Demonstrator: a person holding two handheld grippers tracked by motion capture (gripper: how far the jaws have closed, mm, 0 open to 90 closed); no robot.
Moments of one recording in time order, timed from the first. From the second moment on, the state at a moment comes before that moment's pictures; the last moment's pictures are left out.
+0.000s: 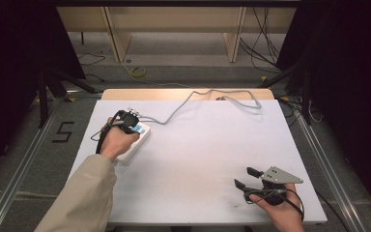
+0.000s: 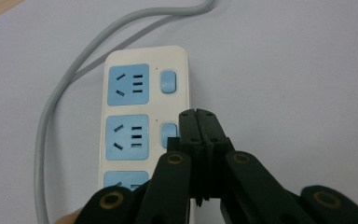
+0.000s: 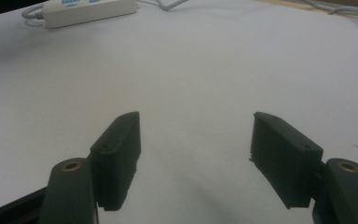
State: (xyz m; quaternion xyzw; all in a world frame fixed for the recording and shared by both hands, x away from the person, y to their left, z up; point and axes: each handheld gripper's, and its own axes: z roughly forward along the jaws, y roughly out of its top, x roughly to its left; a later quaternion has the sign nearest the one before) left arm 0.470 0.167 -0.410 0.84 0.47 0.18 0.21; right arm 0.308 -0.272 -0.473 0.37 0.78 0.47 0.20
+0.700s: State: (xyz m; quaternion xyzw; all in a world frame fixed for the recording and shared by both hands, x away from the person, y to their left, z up) left arm 0.476 0.170 -0.405 0.84 0.47 0.18 0.19; right arm 0.308 -0.272 -0.473 0.37 0.78 0.47 0.20
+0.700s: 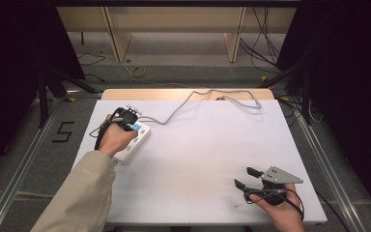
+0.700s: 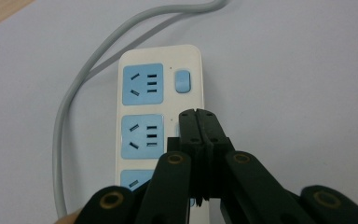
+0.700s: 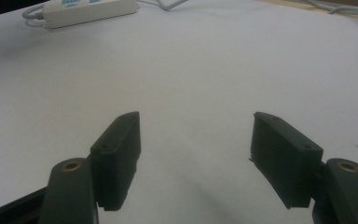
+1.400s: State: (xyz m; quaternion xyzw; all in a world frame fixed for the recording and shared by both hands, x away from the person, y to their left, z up) left arm 0.468 0.179 -0.407 0.85 0.47 0.16 0.16; right arm 0.307 -0.272 -0.472 0.37 0.77 0.47 0.20
